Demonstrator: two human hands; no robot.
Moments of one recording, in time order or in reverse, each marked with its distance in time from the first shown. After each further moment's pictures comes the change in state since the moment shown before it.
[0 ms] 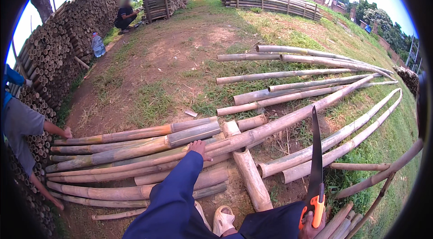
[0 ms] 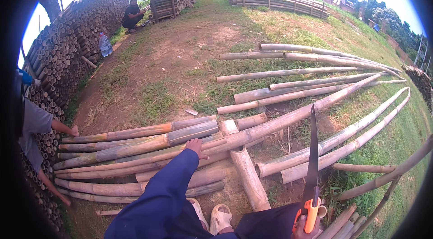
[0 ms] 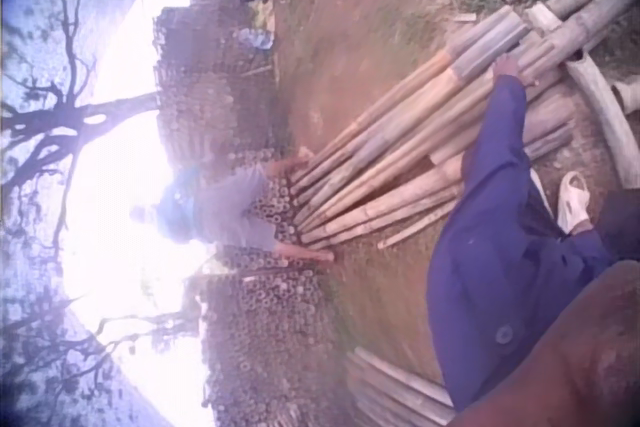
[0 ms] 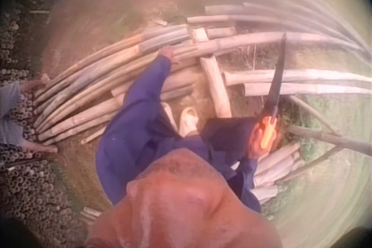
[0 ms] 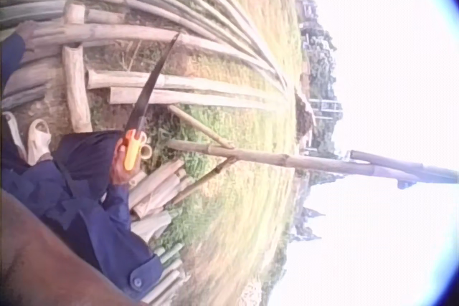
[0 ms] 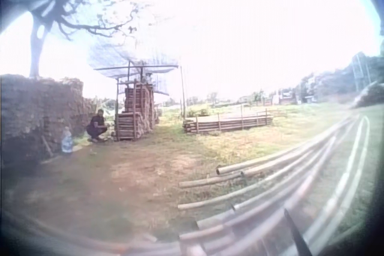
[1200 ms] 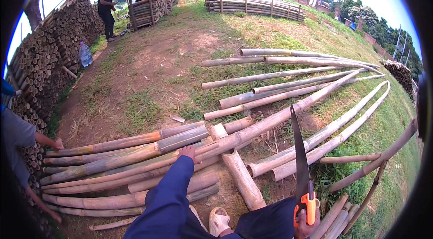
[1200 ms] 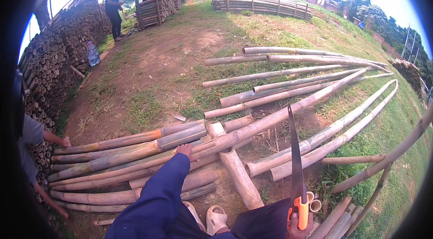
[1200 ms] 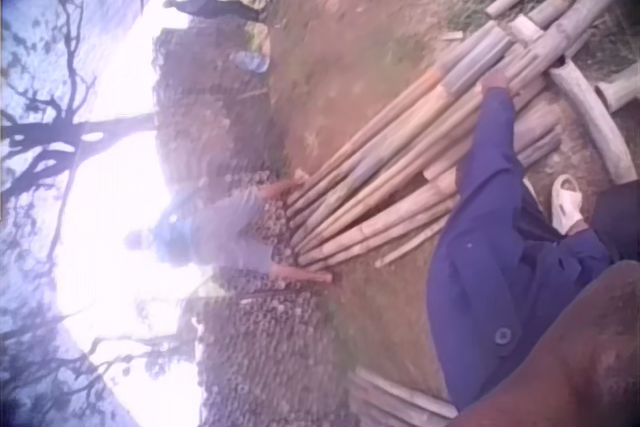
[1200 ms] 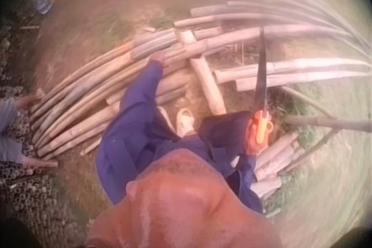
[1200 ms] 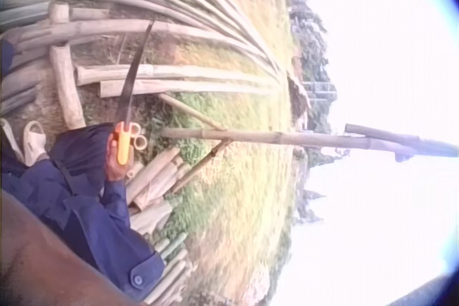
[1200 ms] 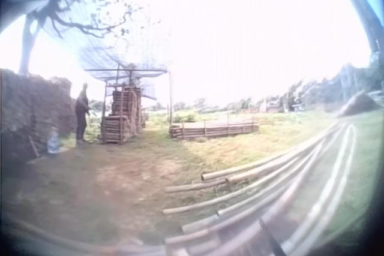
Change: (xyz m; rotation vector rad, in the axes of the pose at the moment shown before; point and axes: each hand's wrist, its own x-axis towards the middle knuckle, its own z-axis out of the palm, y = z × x) left_hand 0.009 -0.015 0.020 0.059 0.033 0.002; right_hand -0.019 -0.015 0.004 0.065 0.114 0.128
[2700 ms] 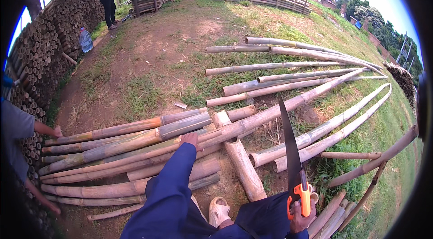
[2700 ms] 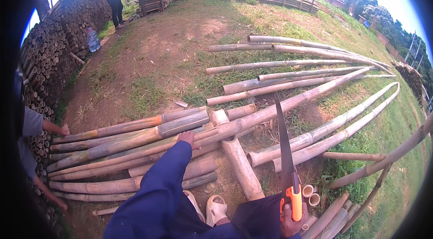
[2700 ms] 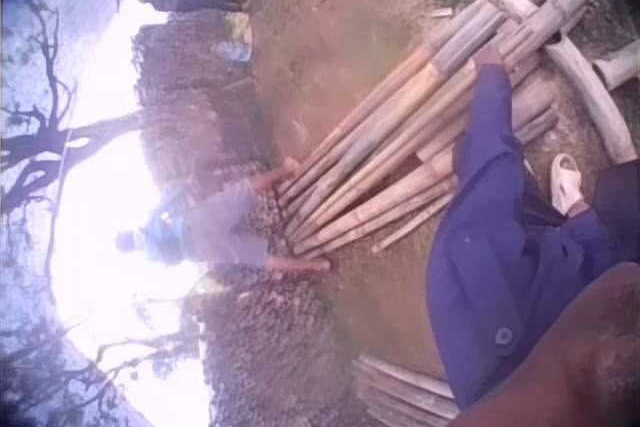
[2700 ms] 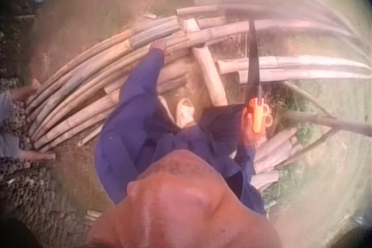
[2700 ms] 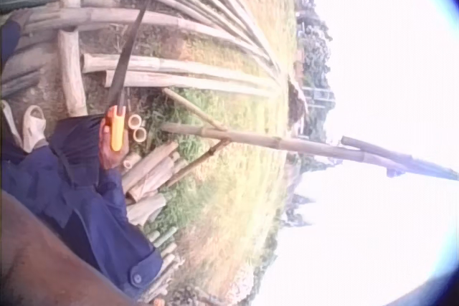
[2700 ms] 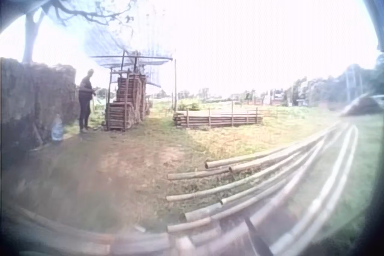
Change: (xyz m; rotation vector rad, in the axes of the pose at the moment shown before) left_hand -0.003 0.008 -0.005 -0.024 -0.017 -0.016; right_hand -0.015 0.002 0.037 -0.433 -0.242 -0.245
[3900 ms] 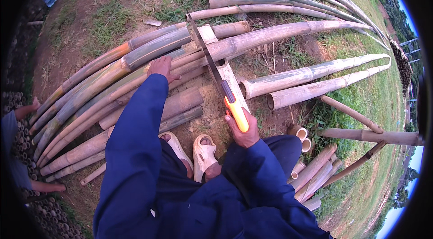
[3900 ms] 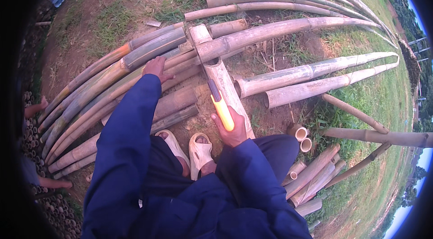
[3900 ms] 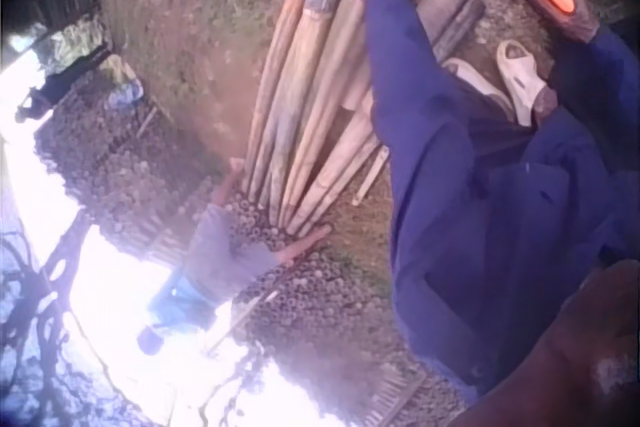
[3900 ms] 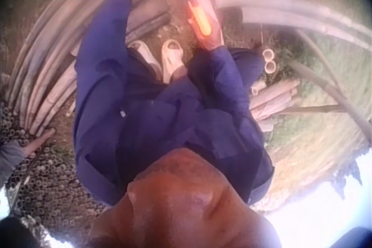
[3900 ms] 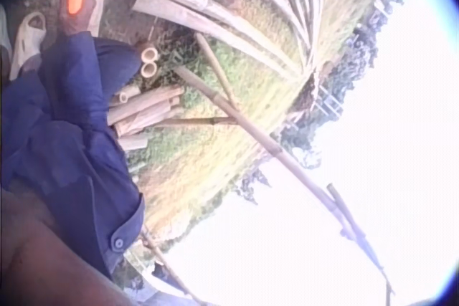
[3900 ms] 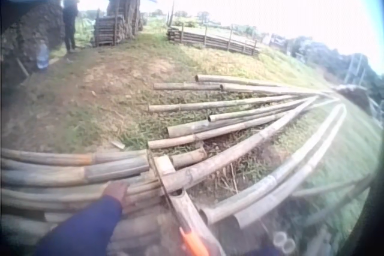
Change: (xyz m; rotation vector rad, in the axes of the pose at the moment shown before) left_hand -0.010 -0.003 -0.013 -0.051 0.020 0.016; right_hand 0.057 0.140 0.145 -0.277 -0.698 -0.051
